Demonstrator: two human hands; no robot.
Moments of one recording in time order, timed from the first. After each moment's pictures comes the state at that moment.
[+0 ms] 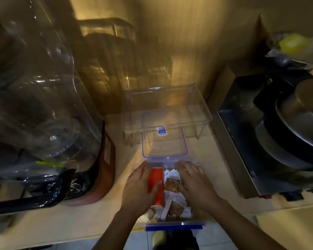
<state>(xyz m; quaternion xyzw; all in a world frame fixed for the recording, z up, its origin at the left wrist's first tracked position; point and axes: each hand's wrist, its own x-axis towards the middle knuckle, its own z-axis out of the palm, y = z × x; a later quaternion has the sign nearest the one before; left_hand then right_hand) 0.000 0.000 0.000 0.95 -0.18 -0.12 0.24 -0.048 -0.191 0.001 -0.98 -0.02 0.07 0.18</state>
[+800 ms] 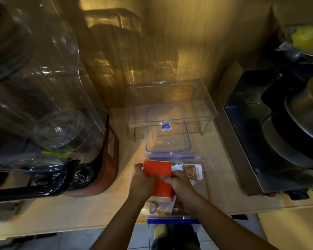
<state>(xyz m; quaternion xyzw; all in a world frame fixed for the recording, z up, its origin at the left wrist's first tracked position) 0.004 -0.017 0.016 0.83 0.12 -0.26 0.47 -0.032 -0.140 -0.016 -0.62 0.33 0.21 0.68</state>
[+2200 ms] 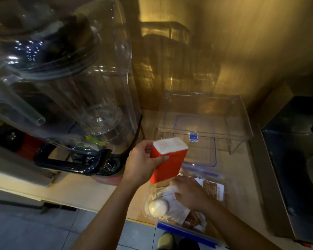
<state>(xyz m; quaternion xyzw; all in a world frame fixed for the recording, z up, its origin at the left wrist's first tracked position) 0.030 0.021 0.090 0.87 0.06 -0.05 0.48 0.001 -0.149 -0.038 -0.94 -0.20 0.18 0.22</state>
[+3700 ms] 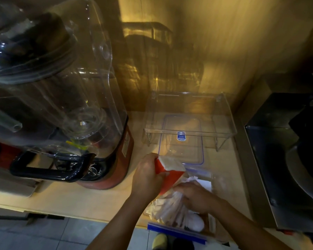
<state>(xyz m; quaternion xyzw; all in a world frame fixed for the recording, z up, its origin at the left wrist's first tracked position) 0.010 -0.023 0.055 0.93 -0.02 -0.04 0.37 -0.012 -0.201 -0.033 -0.92 -0.24 0.23 0.23</state>
